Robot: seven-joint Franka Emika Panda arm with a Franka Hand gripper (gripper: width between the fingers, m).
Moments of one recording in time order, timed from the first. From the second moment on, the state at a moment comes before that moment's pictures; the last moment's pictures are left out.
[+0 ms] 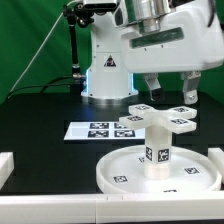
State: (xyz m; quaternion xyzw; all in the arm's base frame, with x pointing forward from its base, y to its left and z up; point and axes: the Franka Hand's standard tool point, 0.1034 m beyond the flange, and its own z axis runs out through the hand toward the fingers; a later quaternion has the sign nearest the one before) arm 0.582 0.052 0.132 -0.86 0.51 -0.01 0.11
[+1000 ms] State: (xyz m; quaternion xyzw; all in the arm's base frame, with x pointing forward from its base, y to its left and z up) arm 0.579 0.044 0.129 -1.00 -0.02 -0.01 0.07
